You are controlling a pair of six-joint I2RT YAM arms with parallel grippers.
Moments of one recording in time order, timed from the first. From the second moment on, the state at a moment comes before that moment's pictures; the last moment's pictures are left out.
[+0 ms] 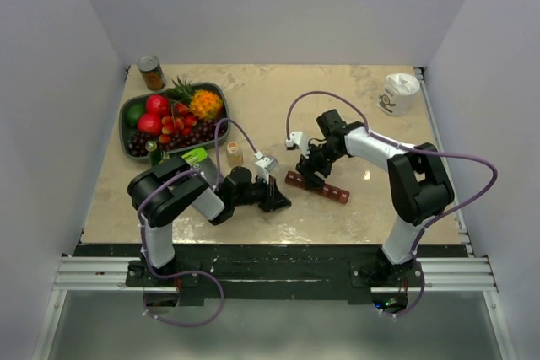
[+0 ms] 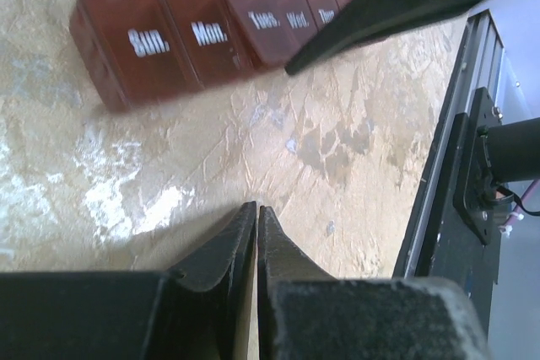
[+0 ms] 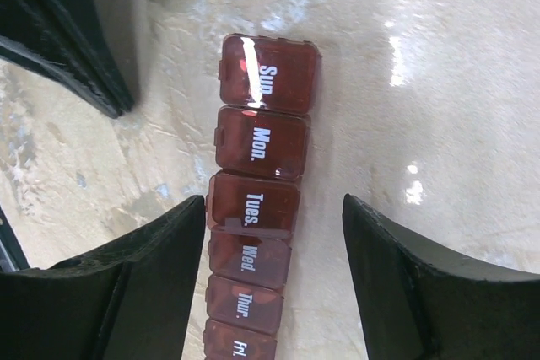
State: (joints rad) left arm -0.79 1.89 0.50 1.00 0.42 -0.60; right arm 0.42 1.78 1.13 -0.66 -0.55 -0.76
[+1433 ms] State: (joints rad) left arm -0.79 1.46 0.34 0.78 0.20 -0.41; right arm 0.43 1.72 1.11 -0.57 -0.41 -0.69
